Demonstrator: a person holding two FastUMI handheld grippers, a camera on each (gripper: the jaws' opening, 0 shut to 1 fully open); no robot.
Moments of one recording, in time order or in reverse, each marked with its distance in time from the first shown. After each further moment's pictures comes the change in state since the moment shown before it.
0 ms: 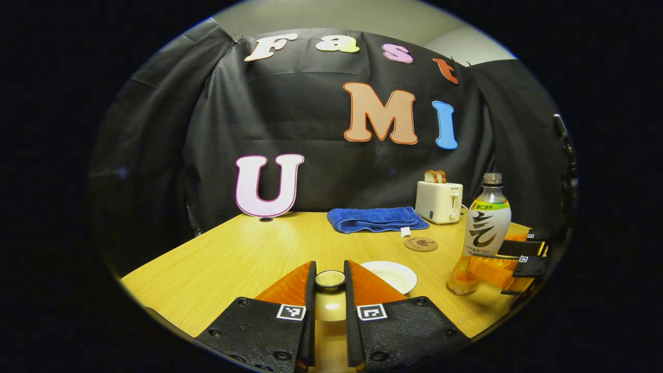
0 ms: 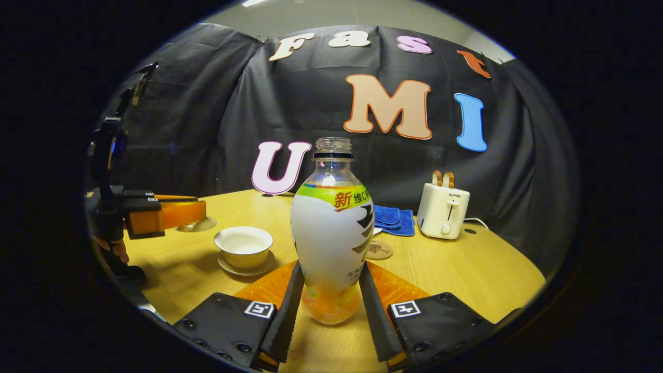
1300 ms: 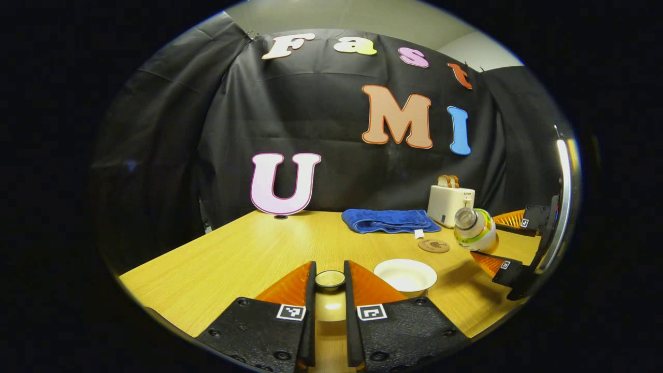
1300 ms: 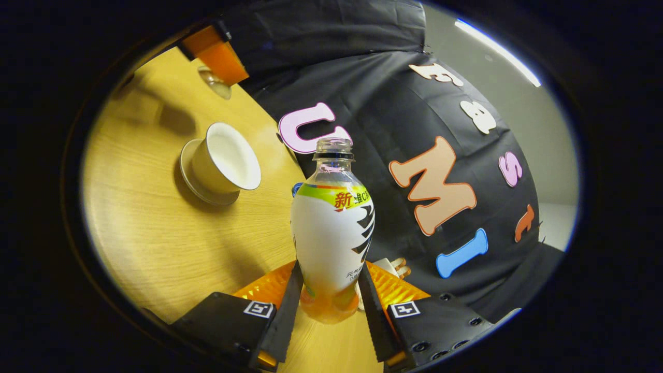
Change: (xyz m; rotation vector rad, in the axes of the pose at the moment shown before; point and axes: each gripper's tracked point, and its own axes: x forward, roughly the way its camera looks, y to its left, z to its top) left arm -0.008 0.032 -0.003 -0.042 -0.003 0.049; right arm 0.038 -0.010 0.014 -0.969 -0.082 -0.103
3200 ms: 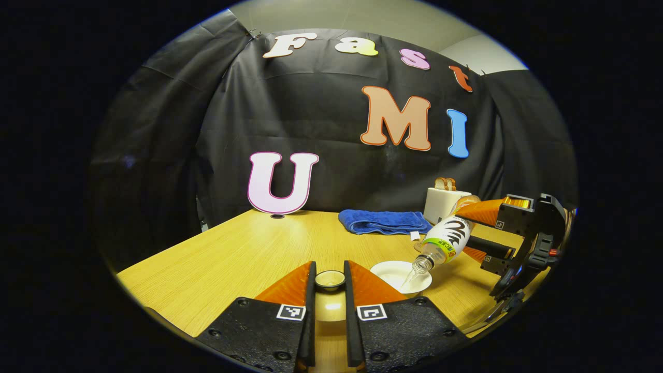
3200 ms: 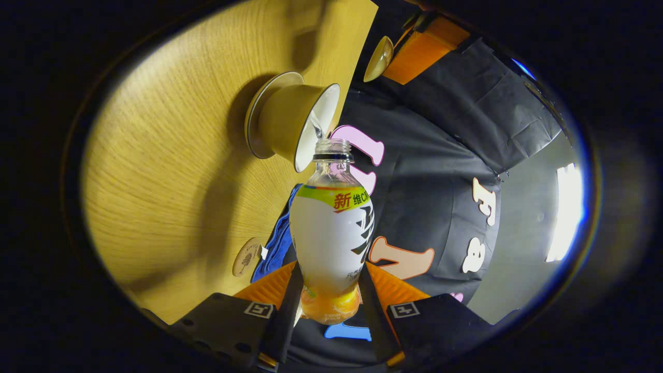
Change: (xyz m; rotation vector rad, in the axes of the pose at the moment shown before) left arm -0.001 -0.005 0.002 -0.017 0.001 -0.020; right arm 0.005 0.002 0.038 -0.834 -0.204 -0.047
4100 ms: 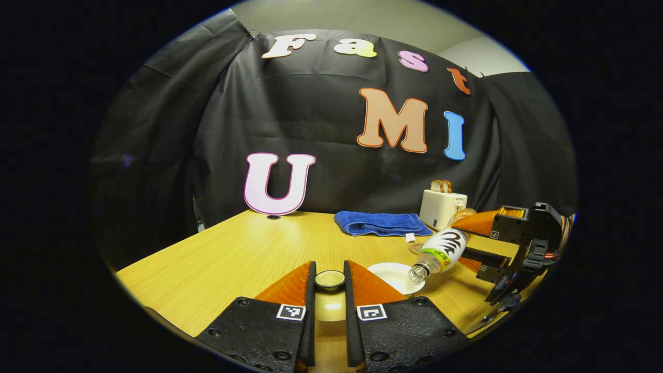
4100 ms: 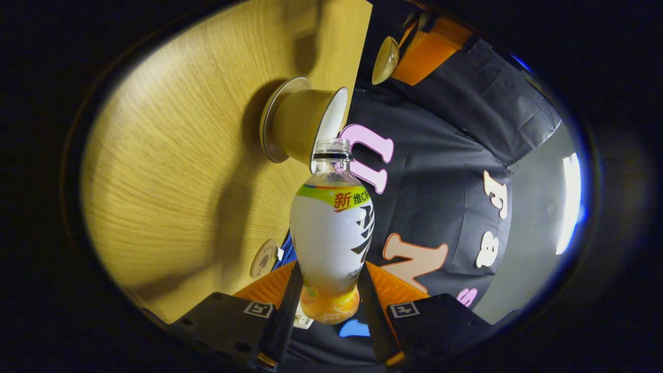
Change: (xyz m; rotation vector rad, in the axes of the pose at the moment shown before) left arm -0.003 -0.006 0.005 -0.011 -0.007 -0.020; right arm -0.013 0.019 0.002 0.121 0.024 0.089
